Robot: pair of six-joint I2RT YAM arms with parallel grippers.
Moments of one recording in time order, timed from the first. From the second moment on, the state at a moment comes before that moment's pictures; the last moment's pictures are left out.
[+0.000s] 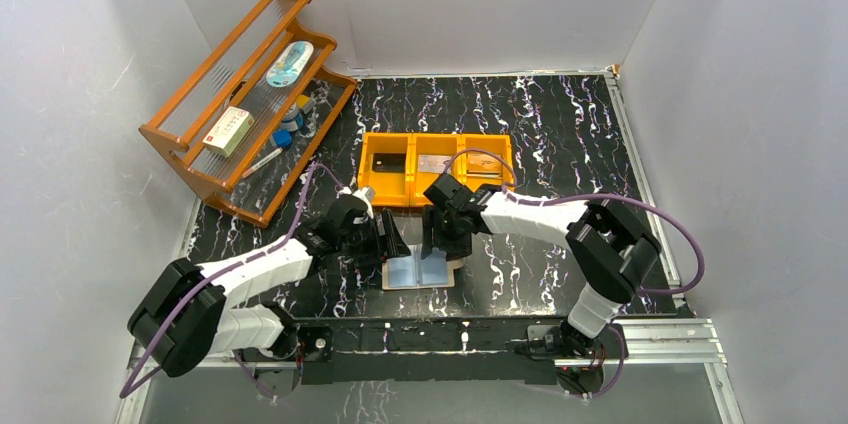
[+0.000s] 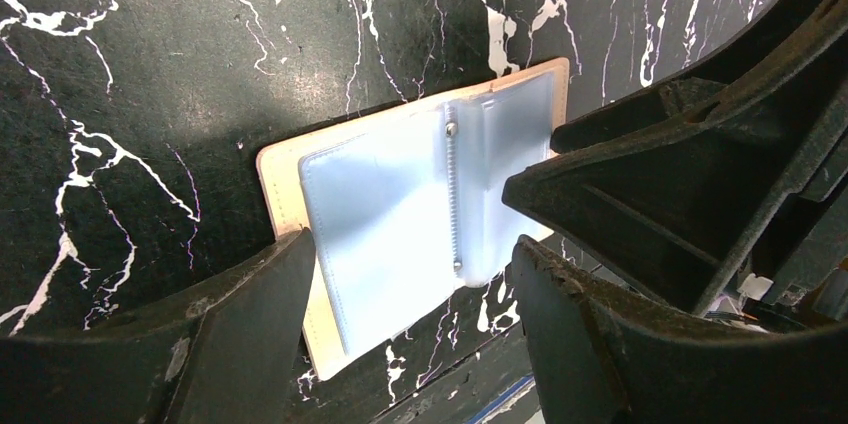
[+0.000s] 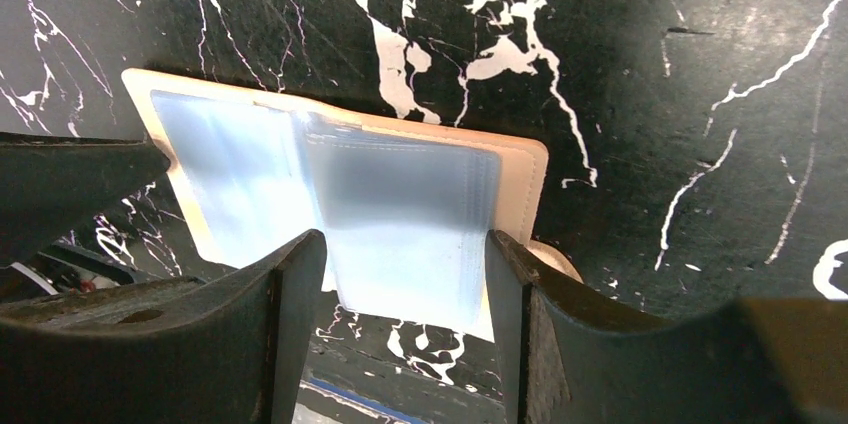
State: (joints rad) left arm -0.69 1.20 0.48 -0.11 0.20 -0.85; right arm 0.91 1.66 1.00 -0.52 -0.09 0.87
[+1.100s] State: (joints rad) left arm -0.68 1.24 0.48 -0.06 0.22 -0.86; right arm 0.83 1.67 0.83 -0.11 -0.43 1.00
